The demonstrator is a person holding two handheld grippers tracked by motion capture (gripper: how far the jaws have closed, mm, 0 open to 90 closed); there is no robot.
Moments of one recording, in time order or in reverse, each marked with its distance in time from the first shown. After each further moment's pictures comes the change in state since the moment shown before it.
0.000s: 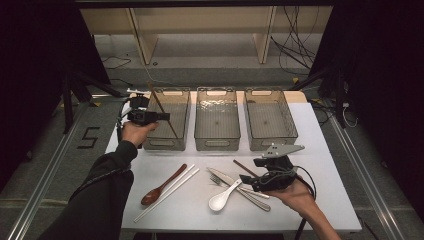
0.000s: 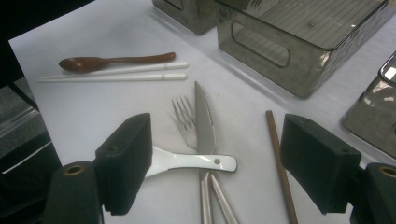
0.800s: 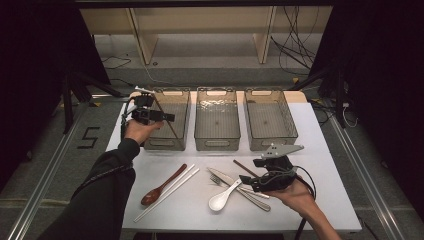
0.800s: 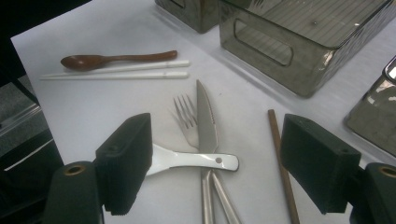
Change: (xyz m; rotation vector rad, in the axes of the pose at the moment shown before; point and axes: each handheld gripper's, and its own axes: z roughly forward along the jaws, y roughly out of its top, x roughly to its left) left arm -0.004 0.007 0.013 0.083 0.107 -0.008; right arm 0.000 0.000 0.001 0.007 0.006 -0.004
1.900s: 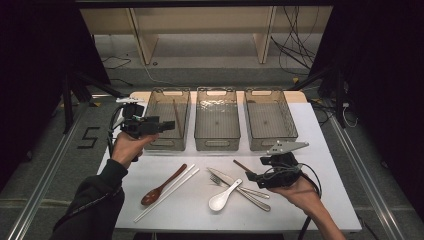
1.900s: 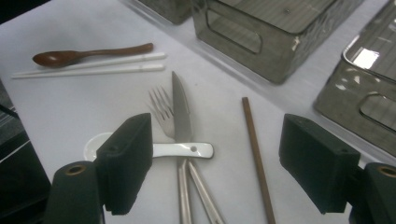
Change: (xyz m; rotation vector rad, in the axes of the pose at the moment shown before) left arm -0.042 -0.042 -0.069 -0.180 -0.168 0.112; right arm -0.013 -0.001 -0.006 0.032 -0.060 0.037
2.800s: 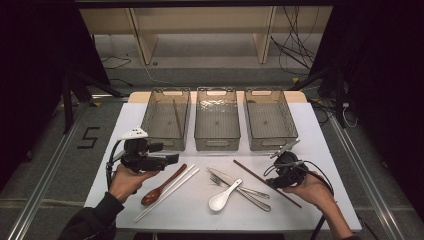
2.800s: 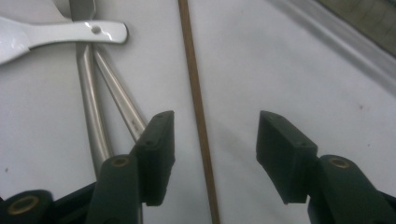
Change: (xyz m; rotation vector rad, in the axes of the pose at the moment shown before) left arm -0.038 -0.070 -0.018 0.016 -0.062 0.125; right arm -0.040 -0.023 0.019 0.419 -0.131 0.004
